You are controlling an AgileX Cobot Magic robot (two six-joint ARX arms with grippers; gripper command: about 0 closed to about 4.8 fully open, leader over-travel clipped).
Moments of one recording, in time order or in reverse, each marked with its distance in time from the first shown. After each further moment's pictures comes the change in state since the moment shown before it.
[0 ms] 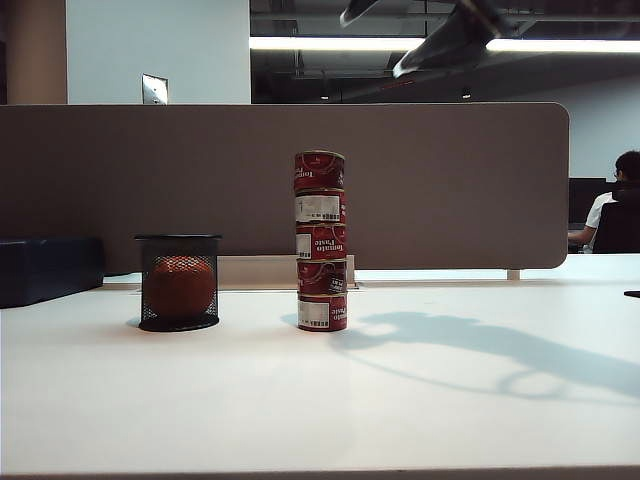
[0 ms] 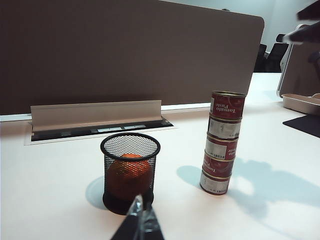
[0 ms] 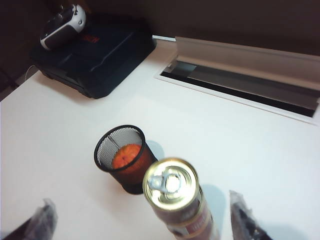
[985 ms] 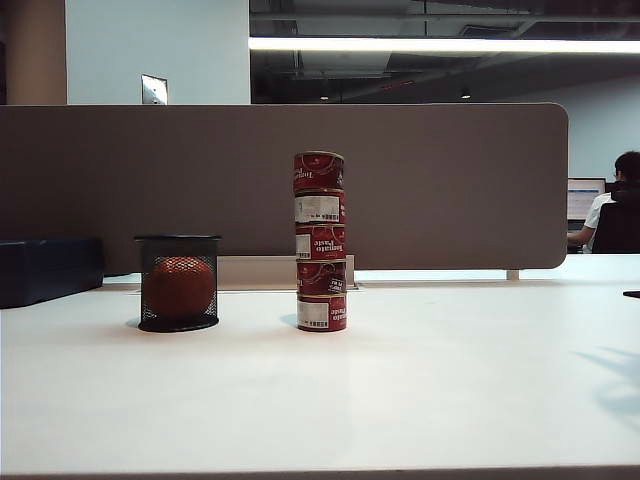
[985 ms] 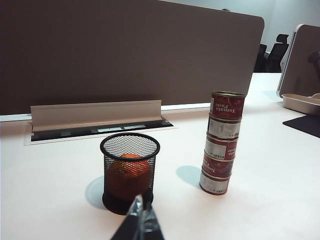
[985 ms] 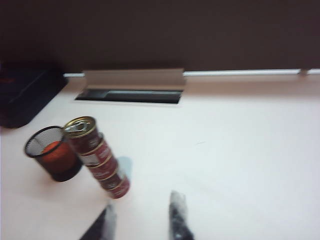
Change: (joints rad) left arm 0.000 0.000 0.000 0.000 -0.001 0.000; right arm -0.315 -0.736 -0.434 -0.172 0.088 -0.021
